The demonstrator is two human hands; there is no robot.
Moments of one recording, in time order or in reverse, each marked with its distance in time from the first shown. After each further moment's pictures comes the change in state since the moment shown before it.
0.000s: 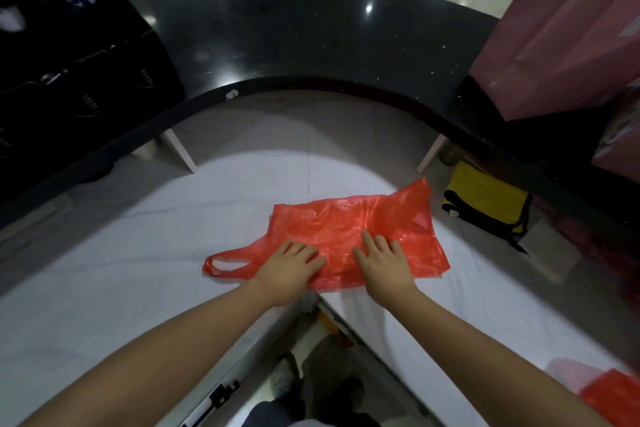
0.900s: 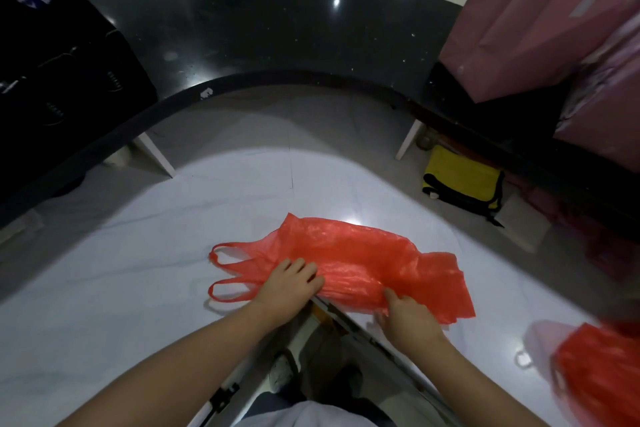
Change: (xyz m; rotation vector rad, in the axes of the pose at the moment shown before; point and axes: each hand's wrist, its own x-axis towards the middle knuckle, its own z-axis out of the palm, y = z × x) left_hand -0.021 0.032 0.024 0.111 0.230 0.154; right_hand -0.108 -0.010 0.031 0.454 -0.190 0.365
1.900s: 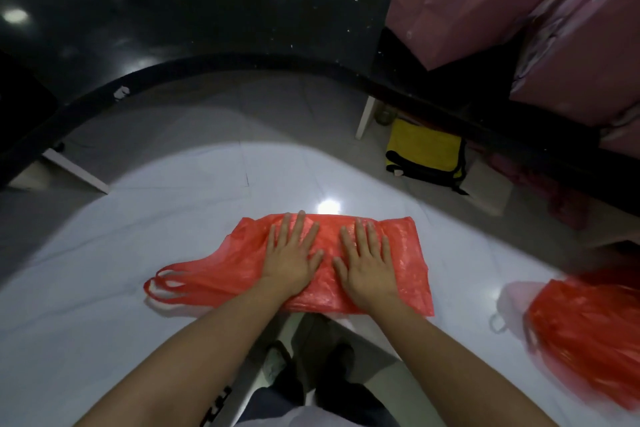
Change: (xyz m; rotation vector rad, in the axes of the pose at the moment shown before) left_hand 0.097 0.015 0.034 -0.253 -0.231 -0.358; right_hand 0.078 0.008 0.030 -0.003 0.169 0.069
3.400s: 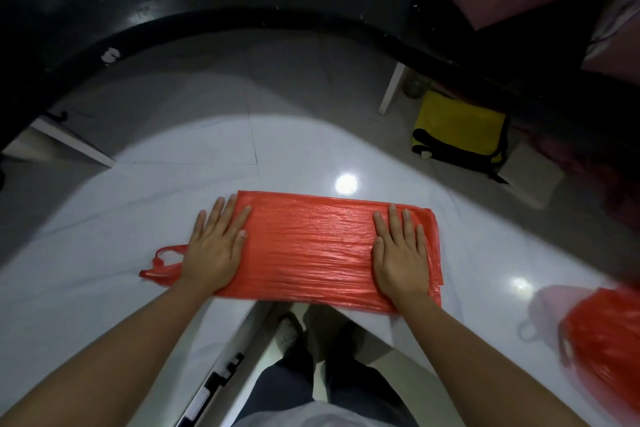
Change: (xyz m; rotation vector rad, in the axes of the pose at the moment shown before) left_hand -0.043 -0.145 0.018 -0.003 0.219 -0.104; right_hand 0.015 0.041 0.029 0.089 0.164 0.044
